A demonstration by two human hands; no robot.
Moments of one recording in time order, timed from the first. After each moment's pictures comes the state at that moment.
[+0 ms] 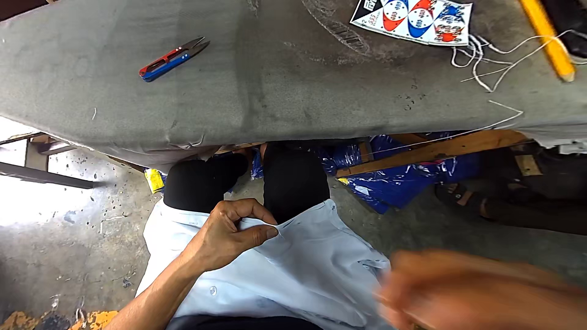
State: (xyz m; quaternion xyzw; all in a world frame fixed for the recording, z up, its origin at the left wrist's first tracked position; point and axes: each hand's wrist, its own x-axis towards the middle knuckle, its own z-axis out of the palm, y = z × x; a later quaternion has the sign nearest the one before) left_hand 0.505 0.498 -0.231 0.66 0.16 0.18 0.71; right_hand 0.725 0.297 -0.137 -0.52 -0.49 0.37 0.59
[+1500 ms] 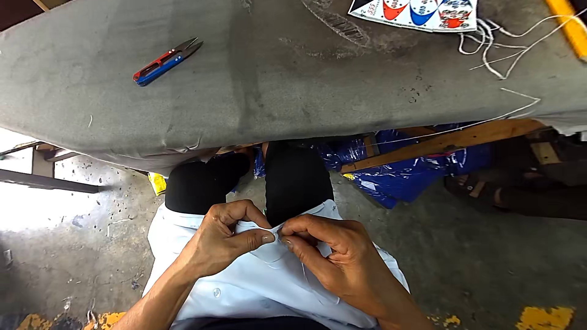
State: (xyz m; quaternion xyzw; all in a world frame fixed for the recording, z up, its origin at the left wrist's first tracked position) left_hand 0.497 0.502 -0.228 0.65 0.14 0.20 0.72; right_hand 0.687 0.353 -0.218 -0.59 -0.57 0.31 0.48
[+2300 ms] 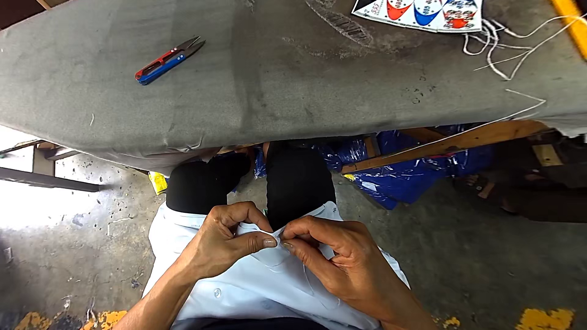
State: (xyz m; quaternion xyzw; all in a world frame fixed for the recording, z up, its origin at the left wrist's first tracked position) left_hand 0.496 0.501 -0.229 0.65 0.13 0.20 0.72; right_hand 0.688 0.355 -0.215 -0.58 -0.59 0.31 0.47
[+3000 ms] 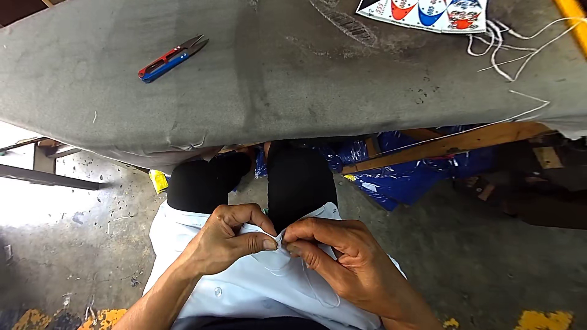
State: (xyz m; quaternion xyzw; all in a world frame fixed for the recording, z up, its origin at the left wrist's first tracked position) left_hand 0.496 0.503 -0.235 0.62 0.09 0.19 0.76; right_hand 0.694 0.354 -0.217 -0.53 -0.59 0.36 0.50
